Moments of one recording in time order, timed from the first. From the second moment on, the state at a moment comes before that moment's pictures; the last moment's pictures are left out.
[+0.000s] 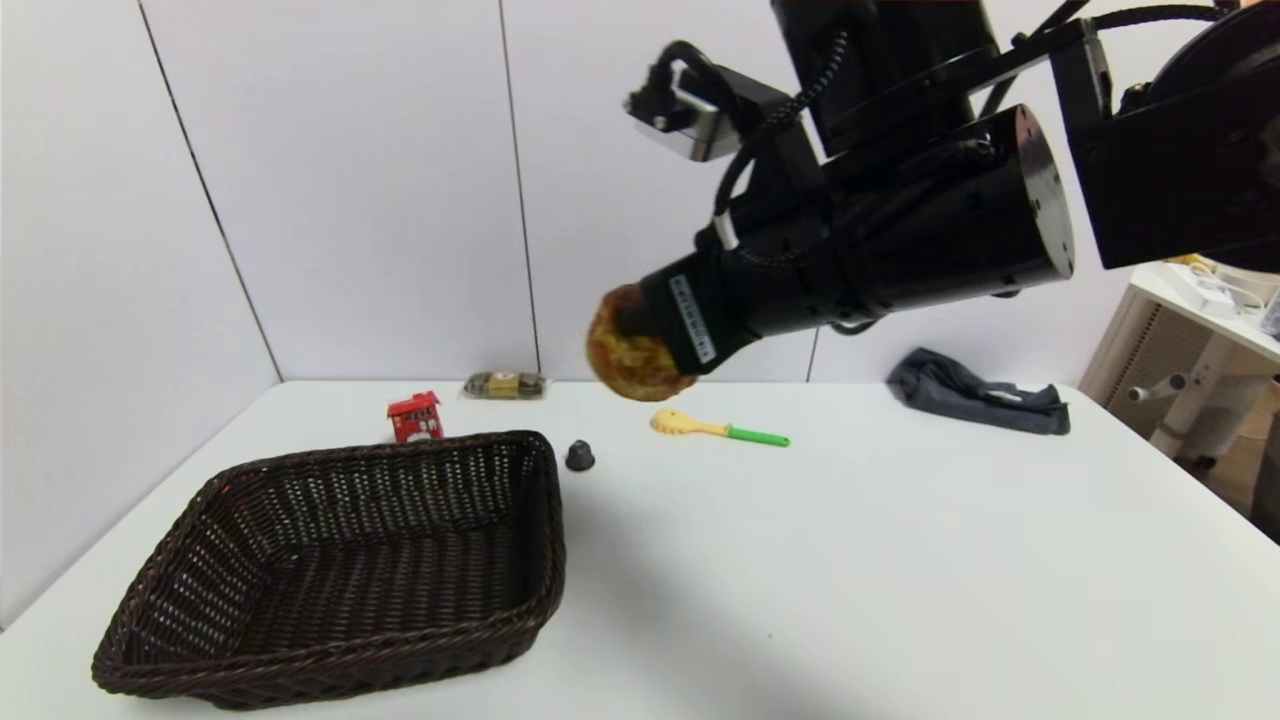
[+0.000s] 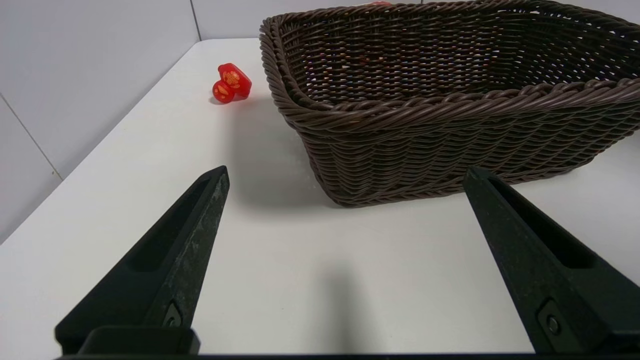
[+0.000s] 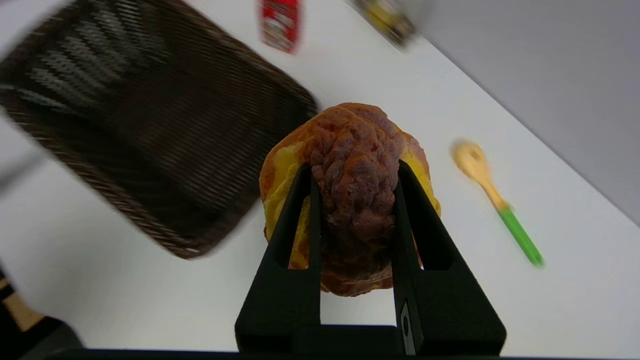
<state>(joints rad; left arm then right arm) 0.01 0.00 0.00 0.00 0.00 0.00 0.83 1.86 -1.85 0.48 -0.01 -0.06</state>
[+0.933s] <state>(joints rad) 0.01 0.00 0.00 0.00 0.00 0.00 1.07 2.08 -1.78 0.13 -0.03 0.00</state>
